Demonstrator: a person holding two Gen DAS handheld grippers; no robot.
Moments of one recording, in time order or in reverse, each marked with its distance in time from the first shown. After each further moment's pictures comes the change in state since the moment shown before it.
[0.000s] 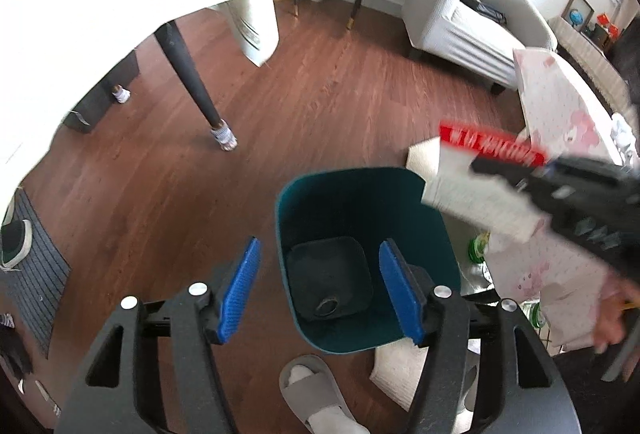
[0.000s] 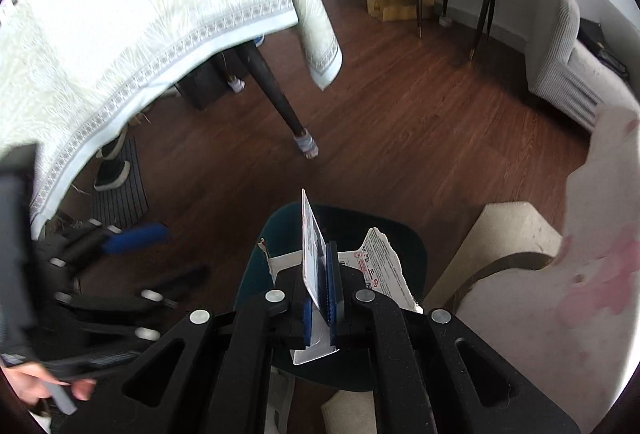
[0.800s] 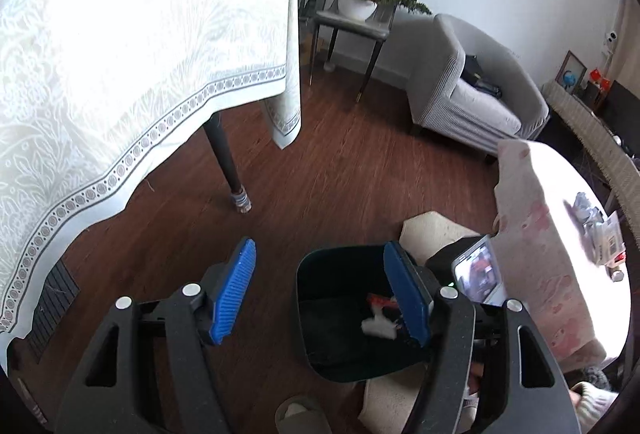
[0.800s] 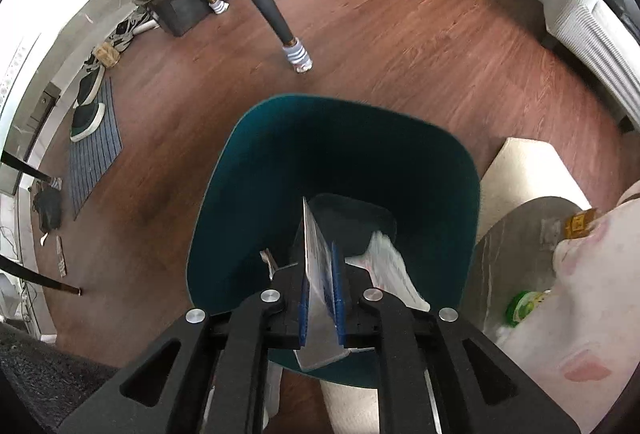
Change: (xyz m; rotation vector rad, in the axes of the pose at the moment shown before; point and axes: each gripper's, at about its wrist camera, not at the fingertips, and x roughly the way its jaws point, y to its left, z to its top) left arm -0.087 0.017 0.025 -0.071 -0.236 -0.018; right arm 0.102 0.001 -0.048 0.000 0.246 -0.029
